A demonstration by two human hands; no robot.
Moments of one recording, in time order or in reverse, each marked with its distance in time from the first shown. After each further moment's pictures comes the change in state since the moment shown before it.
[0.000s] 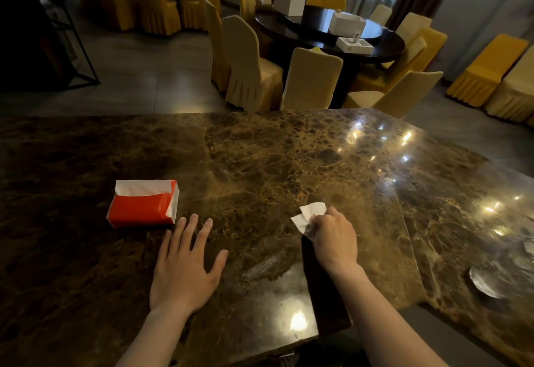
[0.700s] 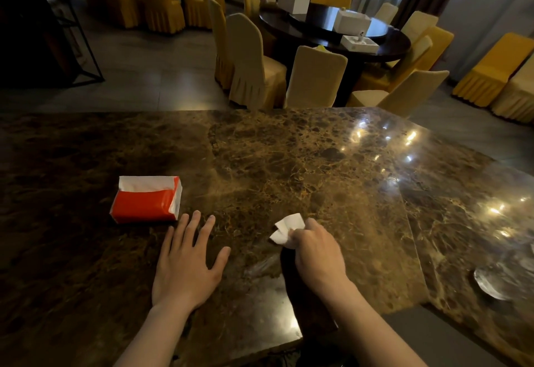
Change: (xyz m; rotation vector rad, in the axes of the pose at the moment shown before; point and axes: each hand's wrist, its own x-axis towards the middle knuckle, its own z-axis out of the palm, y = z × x) left_hand 0.000 0.002 -0.005 -0.014 -0.010 -0.009; right_hand -0.033 -0.029 0.004 -0.021 -0.133 -0.219
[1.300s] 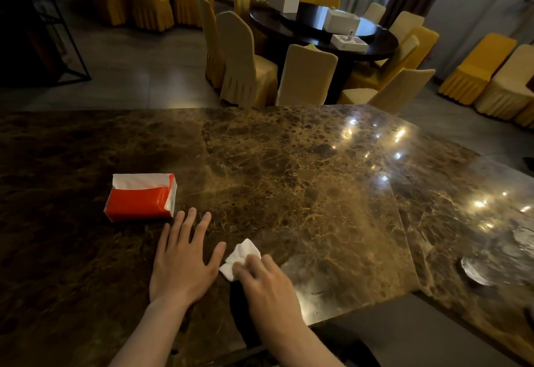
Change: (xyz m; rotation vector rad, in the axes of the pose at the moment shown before) left_hand 0.000 -0.002 0.002 -0.004 0.012 0.024; right_hand -0.065 -0.079 0.027 0.018 0.017 -0.306
